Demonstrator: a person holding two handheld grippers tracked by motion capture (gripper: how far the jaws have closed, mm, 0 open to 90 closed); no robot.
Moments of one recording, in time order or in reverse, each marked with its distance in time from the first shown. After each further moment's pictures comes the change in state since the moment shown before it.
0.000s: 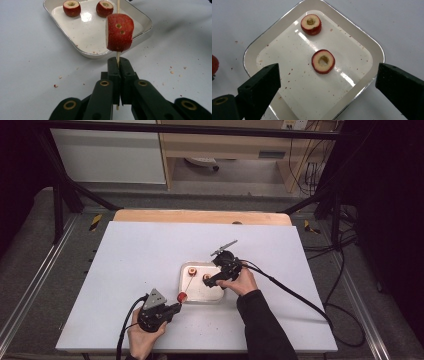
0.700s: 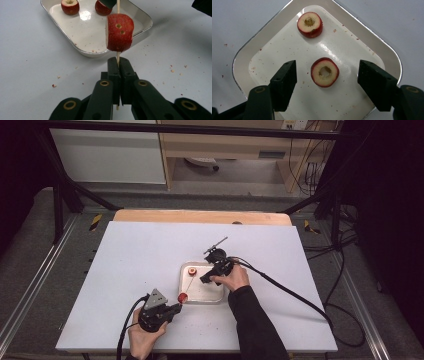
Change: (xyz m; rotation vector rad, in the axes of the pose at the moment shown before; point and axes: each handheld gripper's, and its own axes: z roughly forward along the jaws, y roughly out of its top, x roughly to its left) left arm 0.000 0.000 0.002 0.010 -0.004 0.004; right arm -0.003 0.017 0.027 0.095 0.023 0.013
